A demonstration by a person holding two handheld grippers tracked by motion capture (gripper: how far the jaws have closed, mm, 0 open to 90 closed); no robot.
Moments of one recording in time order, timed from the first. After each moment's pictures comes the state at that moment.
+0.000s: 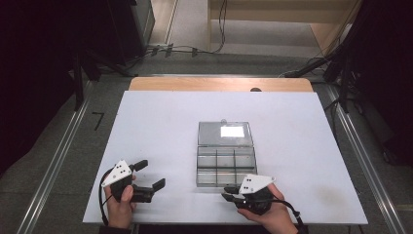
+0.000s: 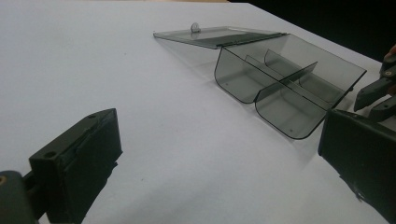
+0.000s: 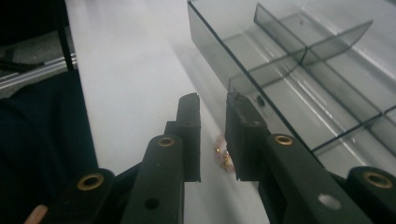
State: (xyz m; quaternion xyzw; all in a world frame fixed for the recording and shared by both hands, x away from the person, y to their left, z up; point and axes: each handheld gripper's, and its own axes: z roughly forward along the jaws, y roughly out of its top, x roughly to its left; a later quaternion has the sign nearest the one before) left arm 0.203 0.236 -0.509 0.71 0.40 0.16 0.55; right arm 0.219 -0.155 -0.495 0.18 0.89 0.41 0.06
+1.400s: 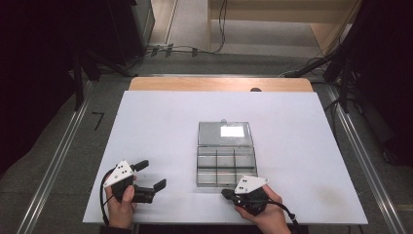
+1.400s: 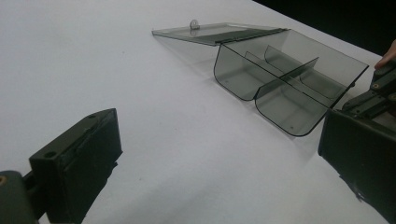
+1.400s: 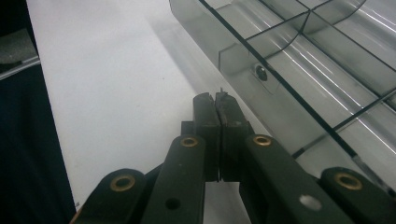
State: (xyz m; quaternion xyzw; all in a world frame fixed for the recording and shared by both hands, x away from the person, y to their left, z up) left arm 0.203 0.234 -0.509 0.72 0.40 0.16 0.55; right arm 0.220 -0.147 -0.513 0.21 0.89 0.39 0.07
